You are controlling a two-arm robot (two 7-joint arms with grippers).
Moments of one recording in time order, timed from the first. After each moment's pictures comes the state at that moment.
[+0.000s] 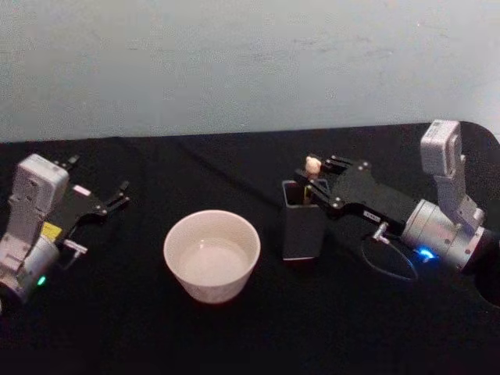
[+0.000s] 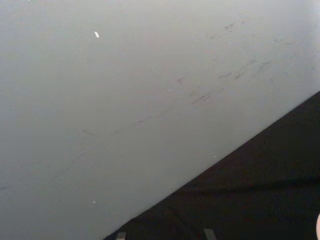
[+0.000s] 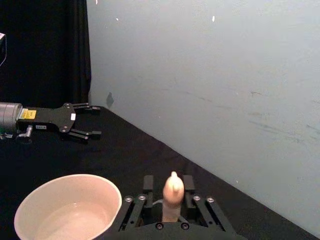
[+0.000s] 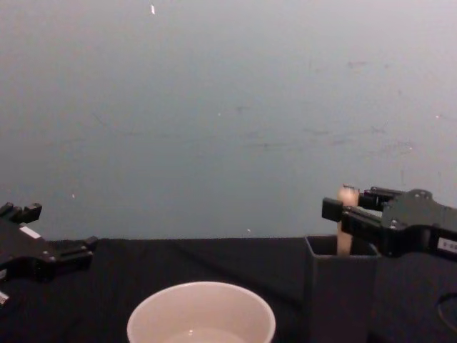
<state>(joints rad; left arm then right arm) -0.20 0.60 0.45 -1.41 -0.25 -0.12 0.03 0.33 0.45 -0.42 -1.31 0.45 -0.20 0.64</state>
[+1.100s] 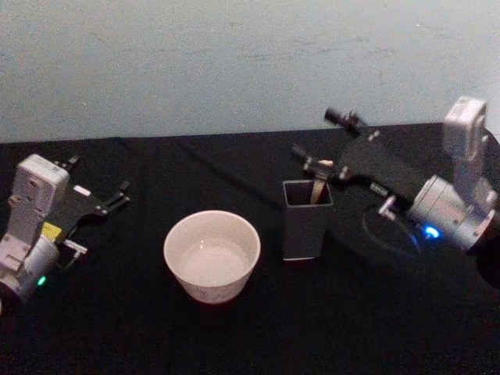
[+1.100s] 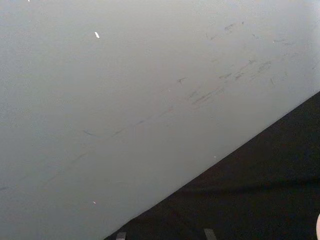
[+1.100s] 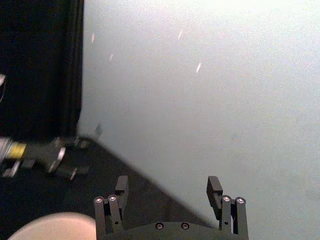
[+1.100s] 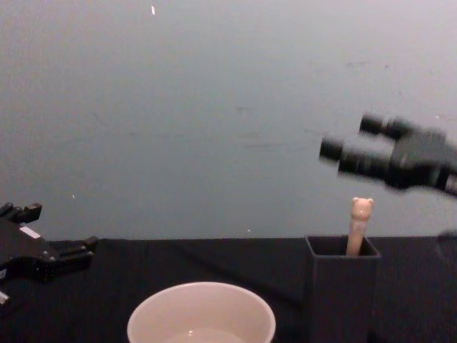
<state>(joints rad) -0.20 0.60 0.45 -1.41 -0.25 -0.12 0.03 0.33 0.44 -0.37 -1.37 0.47 -0.27 0.62</state>
